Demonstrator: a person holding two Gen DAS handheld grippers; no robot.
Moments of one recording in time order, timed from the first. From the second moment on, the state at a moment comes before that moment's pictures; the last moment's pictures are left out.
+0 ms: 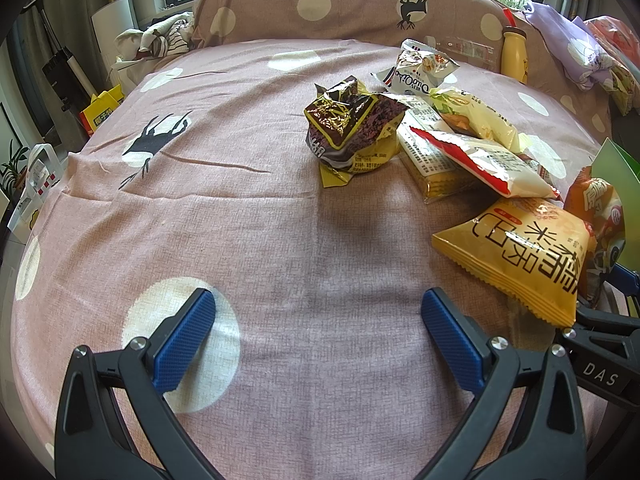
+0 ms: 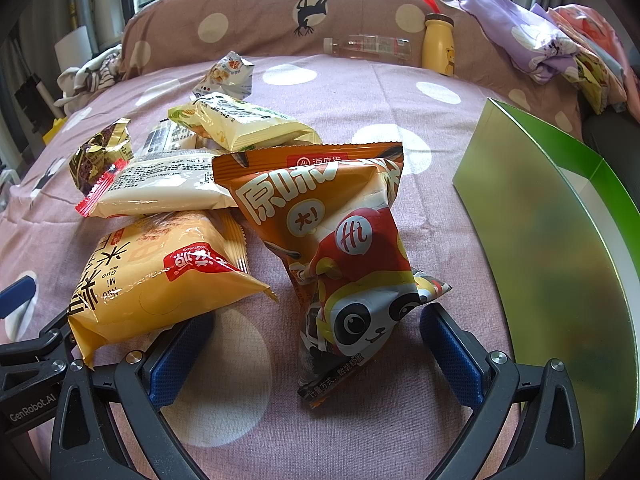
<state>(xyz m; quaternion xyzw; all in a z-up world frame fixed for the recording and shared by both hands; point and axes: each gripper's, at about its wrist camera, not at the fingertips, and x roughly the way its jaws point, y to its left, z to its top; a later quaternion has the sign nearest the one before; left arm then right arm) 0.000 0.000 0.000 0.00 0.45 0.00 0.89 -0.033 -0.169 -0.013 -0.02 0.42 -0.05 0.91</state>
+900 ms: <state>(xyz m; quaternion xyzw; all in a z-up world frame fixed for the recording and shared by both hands) 0.000 0.001 -0.001 -0.01 0.45 0.00 0.89 -0.066 -0.181 0.029 0.07 0.43 0.04 0.90</state>
